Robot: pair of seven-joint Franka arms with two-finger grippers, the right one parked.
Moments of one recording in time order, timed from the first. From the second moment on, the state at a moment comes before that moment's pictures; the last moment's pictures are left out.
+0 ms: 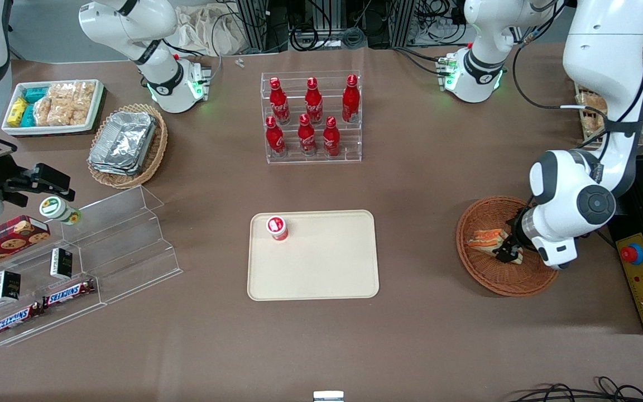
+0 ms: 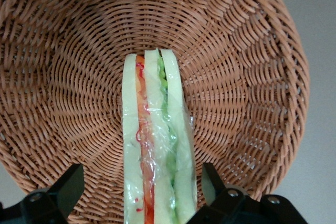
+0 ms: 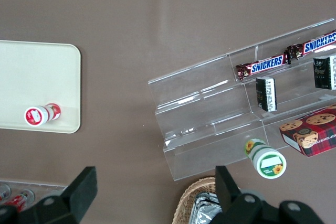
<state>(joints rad) 0.00 0.41 -0.06 -1.97 -0.02 2.31 -1.08</state>
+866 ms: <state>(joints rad) -0.03 0.35 -0.06 -1.89 0.02 2.11 -1.17</state>
